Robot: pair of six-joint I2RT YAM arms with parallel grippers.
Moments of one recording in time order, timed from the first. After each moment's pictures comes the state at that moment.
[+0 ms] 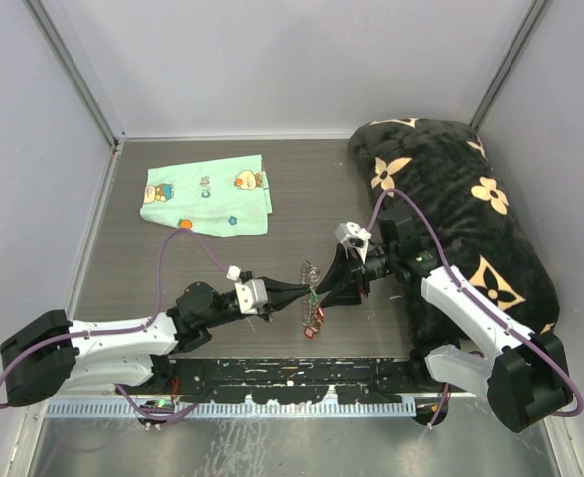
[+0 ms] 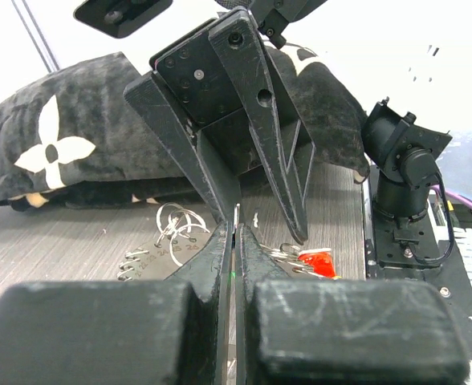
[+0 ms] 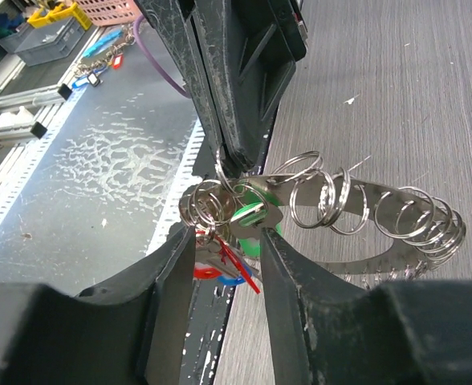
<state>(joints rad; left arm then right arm) -1.09 1.07 0.32 0.99 0.25 0.12 0.41 1.09 0.69 -0.28 -1.41 -0.36</state>
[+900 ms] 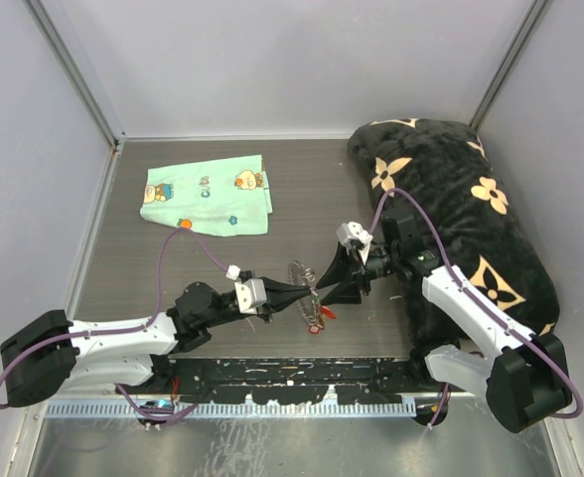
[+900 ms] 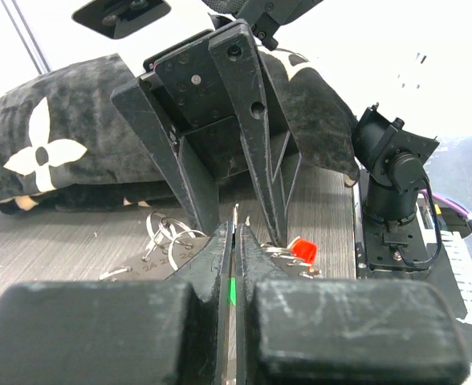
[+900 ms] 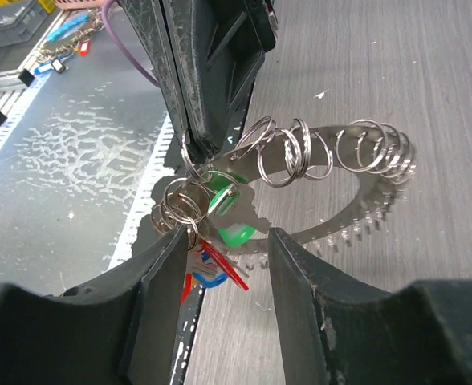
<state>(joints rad) -1.09 1.07 0.32 1.00 0.27 0.09 0.40 1.09 0.69 -0.29 -1.36 -0.43</state>
